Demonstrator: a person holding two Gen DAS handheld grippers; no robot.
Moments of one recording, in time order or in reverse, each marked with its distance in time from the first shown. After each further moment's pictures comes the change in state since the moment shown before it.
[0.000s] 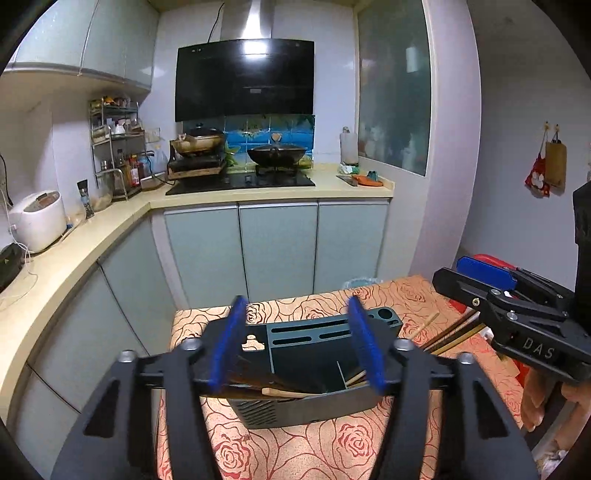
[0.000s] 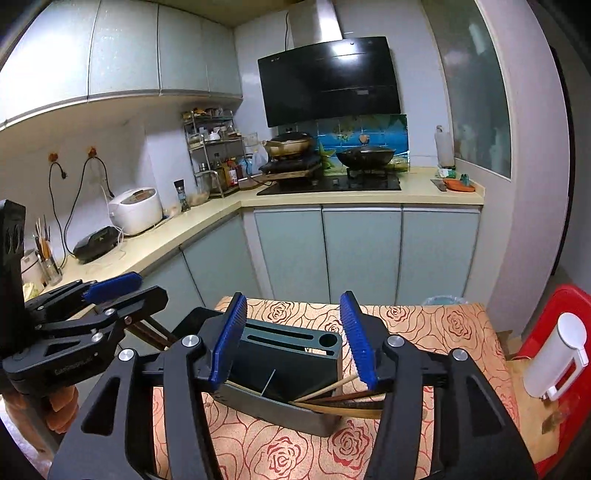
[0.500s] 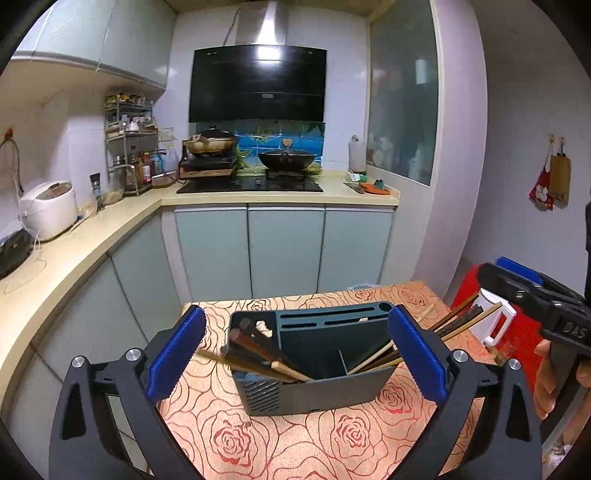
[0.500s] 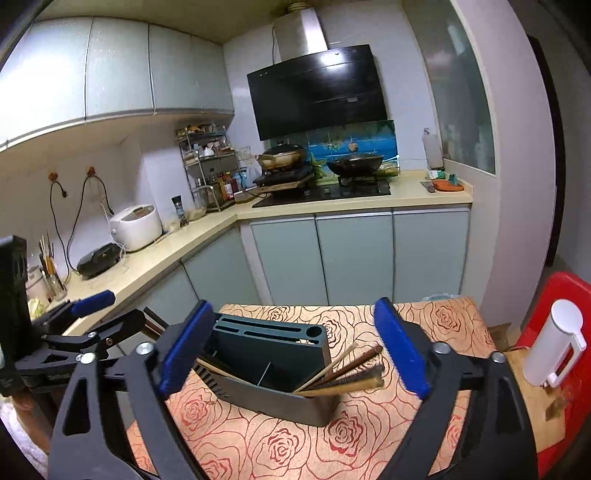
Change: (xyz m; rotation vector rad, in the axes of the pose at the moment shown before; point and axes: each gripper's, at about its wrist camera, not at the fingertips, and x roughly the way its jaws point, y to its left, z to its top) left arm -0.027 0.009 -0.019 -0.053 -0.027 0.028; right arm -0.038 -0.017 -0.010 0.063 -0.046 0.002
